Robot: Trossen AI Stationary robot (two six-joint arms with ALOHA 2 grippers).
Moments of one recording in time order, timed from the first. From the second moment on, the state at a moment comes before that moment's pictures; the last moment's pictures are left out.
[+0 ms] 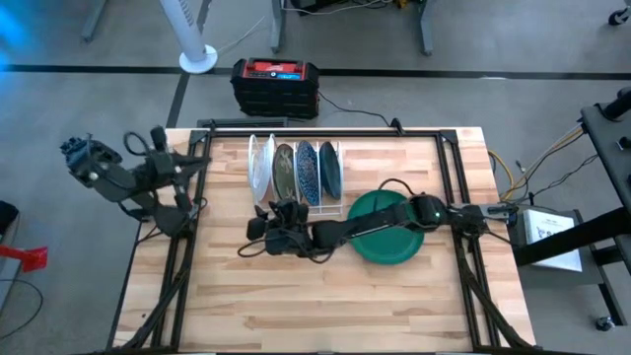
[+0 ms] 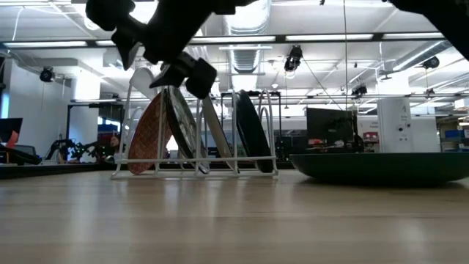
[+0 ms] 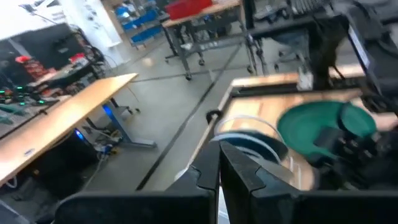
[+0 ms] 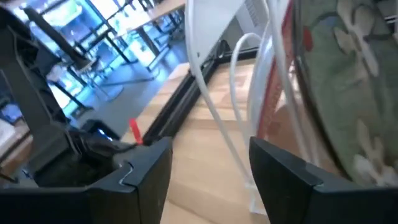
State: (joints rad) left arm -0.61 0.72 1.29 -1.02 -1.07 -0.09; right arm 0.21 2.41 2.04 -0.16 0.94 1.02
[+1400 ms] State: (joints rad) left arm -0.46 0.72 1.32 -0.96 -1.00 0.19; right arm 0.17 2.64 2.11 0.17 1.23 1.54
